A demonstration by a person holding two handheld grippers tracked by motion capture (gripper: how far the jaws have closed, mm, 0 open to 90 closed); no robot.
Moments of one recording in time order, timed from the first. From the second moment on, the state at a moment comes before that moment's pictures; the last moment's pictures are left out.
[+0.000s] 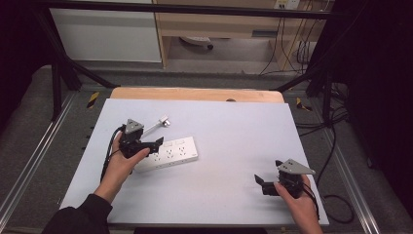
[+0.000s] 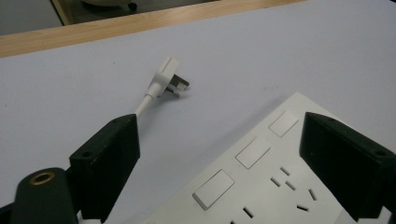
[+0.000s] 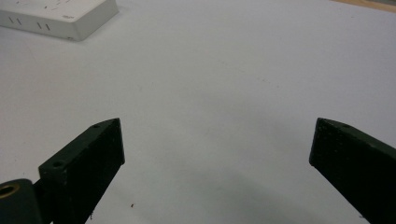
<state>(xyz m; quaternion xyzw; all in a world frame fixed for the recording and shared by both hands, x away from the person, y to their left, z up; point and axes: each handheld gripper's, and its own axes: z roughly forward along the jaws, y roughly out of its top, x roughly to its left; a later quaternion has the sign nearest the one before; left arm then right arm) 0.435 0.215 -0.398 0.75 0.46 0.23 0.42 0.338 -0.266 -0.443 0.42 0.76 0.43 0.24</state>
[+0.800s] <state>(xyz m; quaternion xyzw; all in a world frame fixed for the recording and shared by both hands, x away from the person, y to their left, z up) 0.439 0.215 -0.409 0.75 0.47 0.22 0.40 0.338 -0.266 -0.443 0.42 0.76 0.43 0.24</state>
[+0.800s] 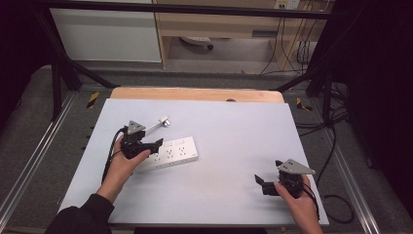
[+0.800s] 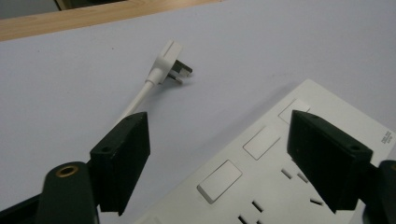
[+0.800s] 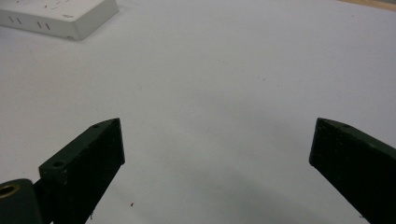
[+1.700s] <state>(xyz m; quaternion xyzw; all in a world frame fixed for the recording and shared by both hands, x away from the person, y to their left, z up) 0.442 0.214 -0.419 0.78 0.46 0.21 0.38 0.339 -0.267 -0.443 0.42 0.76 0.43 0.24</state>
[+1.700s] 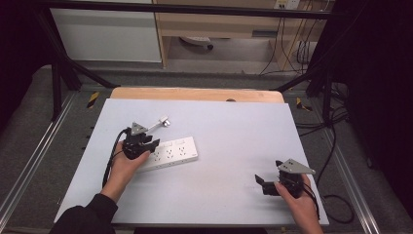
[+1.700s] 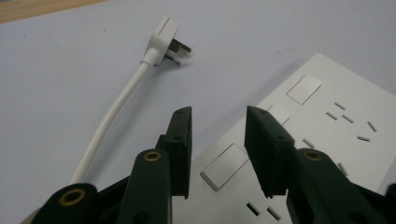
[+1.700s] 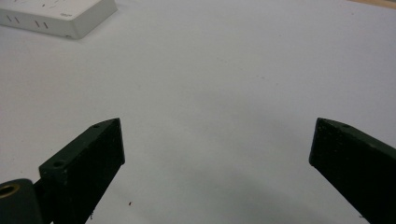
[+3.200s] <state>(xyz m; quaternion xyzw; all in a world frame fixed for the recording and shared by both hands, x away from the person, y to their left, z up) 0.442 0.221 -0.424 0.79 0.46 0.19 0.36 0.339 -0.268 -0.443 0.42 0.76 0.43 0.24</state>
